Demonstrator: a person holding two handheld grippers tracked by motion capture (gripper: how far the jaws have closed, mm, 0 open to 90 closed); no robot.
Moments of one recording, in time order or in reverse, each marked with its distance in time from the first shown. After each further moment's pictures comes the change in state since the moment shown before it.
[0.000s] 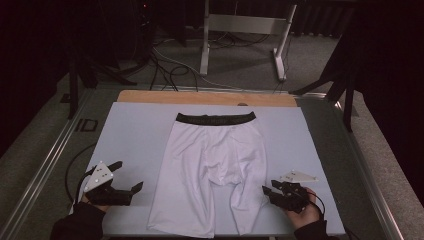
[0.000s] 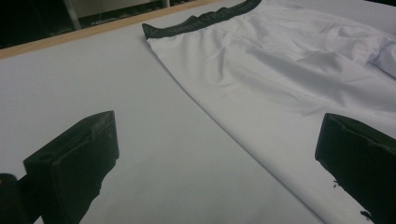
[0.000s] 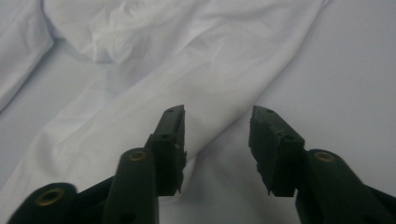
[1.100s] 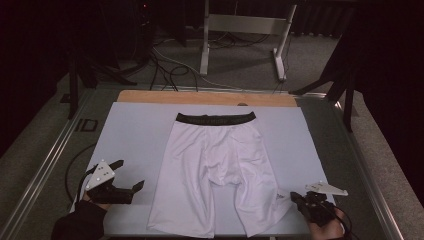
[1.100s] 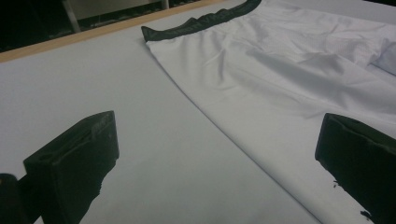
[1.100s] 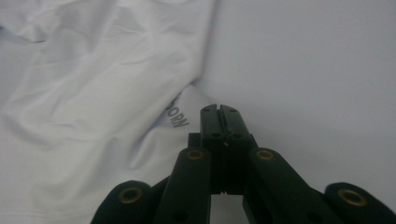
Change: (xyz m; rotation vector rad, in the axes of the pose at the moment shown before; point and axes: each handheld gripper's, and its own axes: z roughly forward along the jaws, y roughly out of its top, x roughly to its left) left arm 0.001 0.002 0.005 -0.003 -0.005 0.000; right arm -0.023 -0.030 -0.051 0.032 -0.151 0.141
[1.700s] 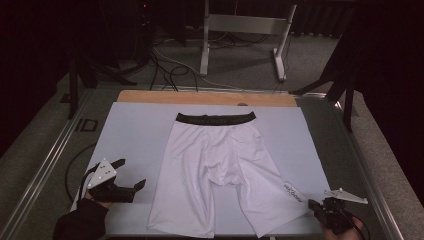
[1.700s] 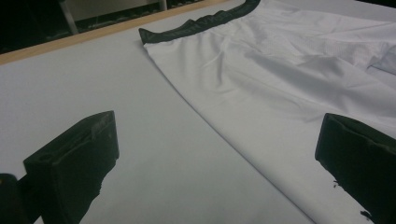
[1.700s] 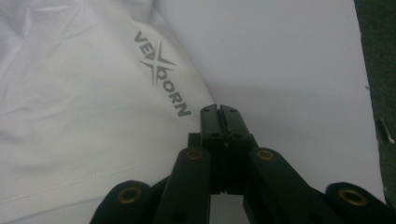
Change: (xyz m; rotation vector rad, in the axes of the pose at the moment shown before) left arm 0.001 0.002 0.004 -0.002 -0.007 0.005; right arm -0.030 -0.025 -0.016 0.061 -0.110 0.141
